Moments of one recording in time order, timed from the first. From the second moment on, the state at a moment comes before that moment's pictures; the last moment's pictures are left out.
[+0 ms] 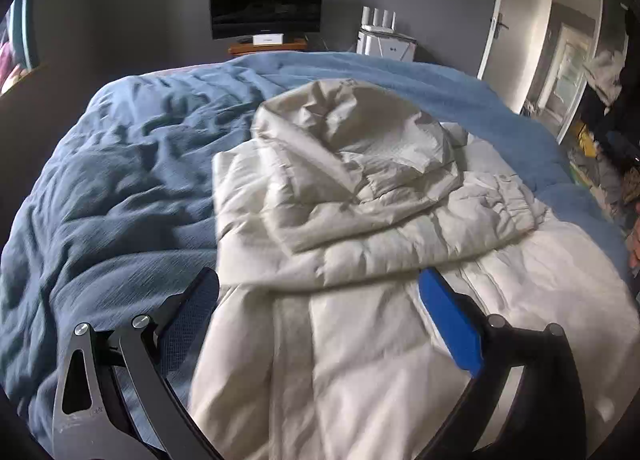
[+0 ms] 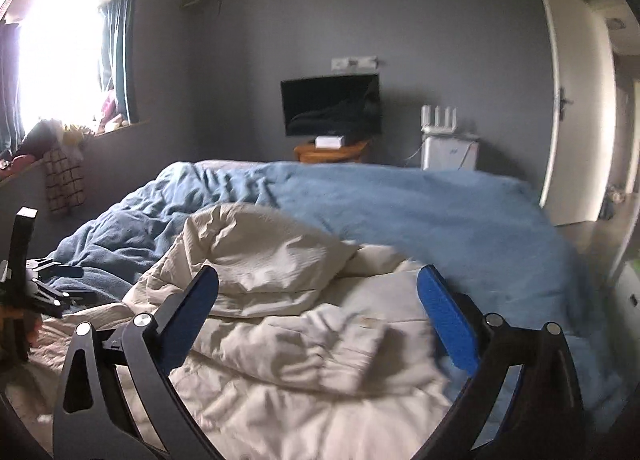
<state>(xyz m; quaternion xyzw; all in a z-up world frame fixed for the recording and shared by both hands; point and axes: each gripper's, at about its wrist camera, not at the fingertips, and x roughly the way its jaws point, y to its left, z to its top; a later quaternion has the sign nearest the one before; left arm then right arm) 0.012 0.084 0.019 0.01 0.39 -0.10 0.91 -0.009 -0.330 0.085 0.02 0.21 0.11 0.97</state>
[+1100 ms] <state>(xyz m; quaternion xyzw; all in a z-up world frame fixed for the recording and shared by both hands) -0.109 0.135 0.010 0.00 0.55 -0.12 0.83 -0.155 -0.392 0.001 0.05 0.57 0.11 0.81</state>
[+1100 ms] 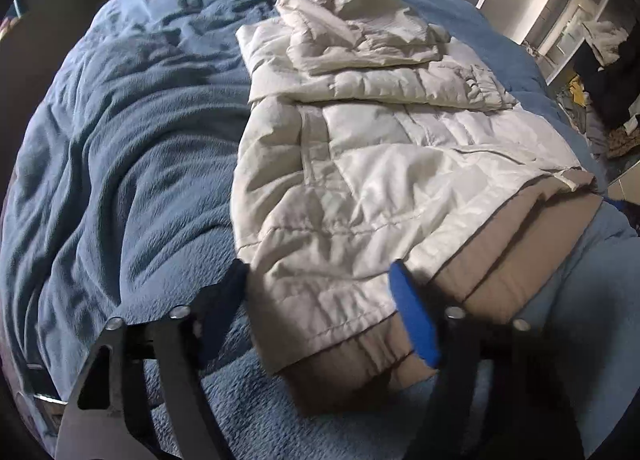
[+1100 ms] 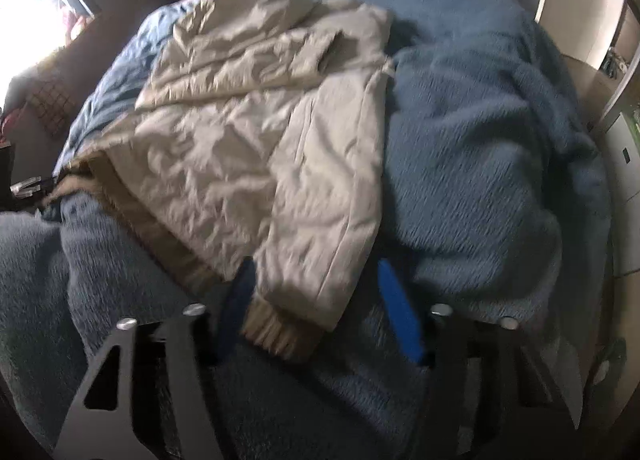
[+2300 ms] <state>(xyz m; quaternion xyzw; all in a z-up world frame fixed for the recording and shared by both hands) -0.022 0.172 0.095 -0.13 0.40 -0.18 0.89 -0.036 -0.400 0.092 0.09 0.38 0.13 0.91</state>
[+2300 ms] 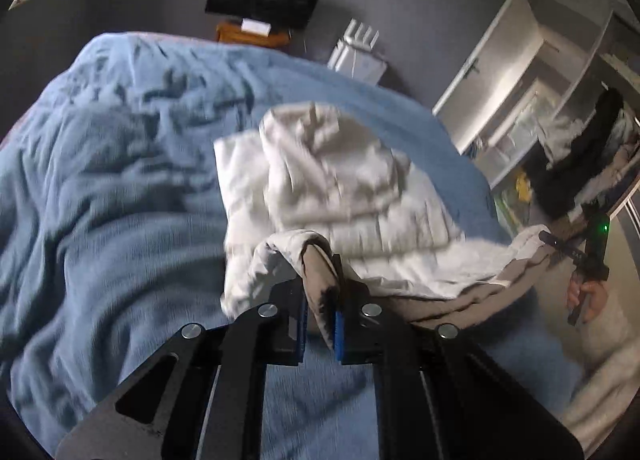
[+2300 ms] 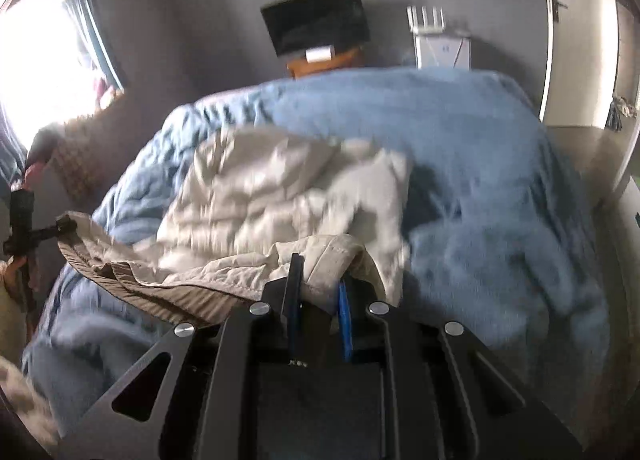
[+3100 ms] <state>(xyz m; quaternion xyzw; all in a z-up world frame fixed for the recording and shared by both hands) 0.272 0.164 0.007 -0.11 0.45 -0.07 0.88 0.270 -0.414 -0.025 0.21 0.39 0.02 0.90</state>
